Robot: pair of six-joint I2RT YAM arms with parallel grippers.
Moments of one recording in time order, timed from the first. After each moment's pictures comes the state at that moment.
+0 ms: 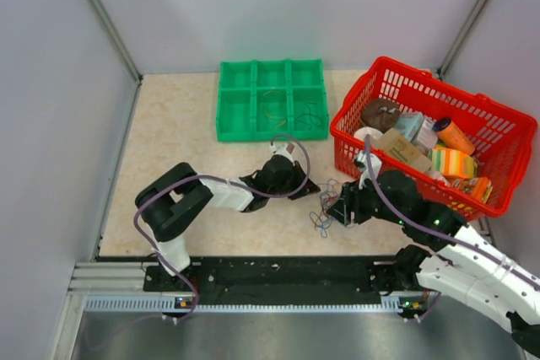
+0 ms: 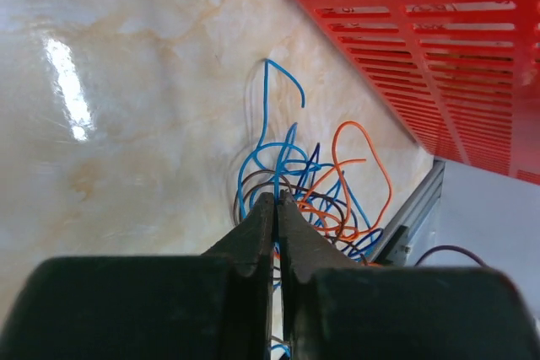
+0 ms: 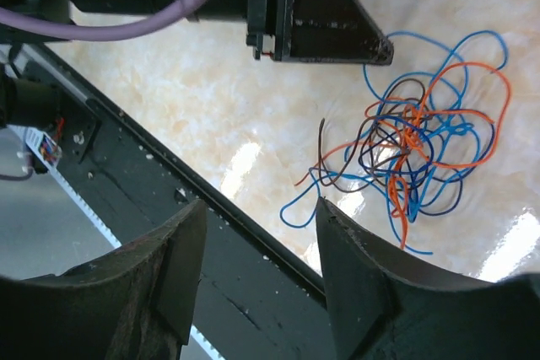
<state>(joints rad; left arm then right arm) -0.88 1.79 0.79 0.48 0.13 -1.13 0.79 0.60 0.64 -0.59 -0.10 0.49</state>
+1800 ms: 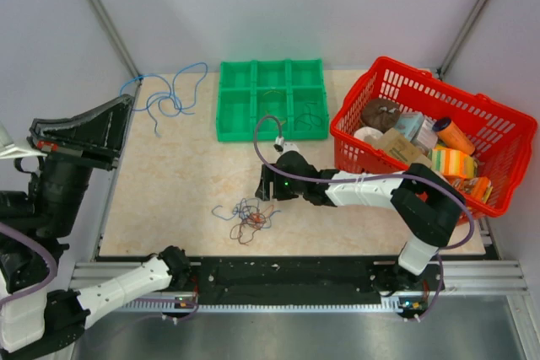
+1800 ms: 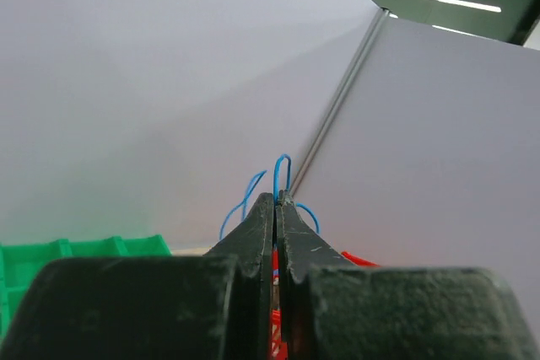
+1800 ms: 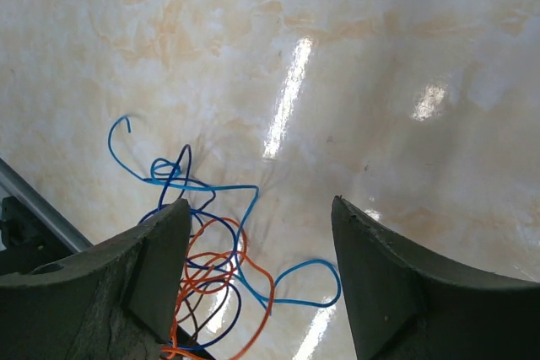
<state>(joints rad) -0.85 0.65 1.56 -0.34 -0.33 -0.33 0.96 1.70 0.94 0.07 0.02 0.77</state>
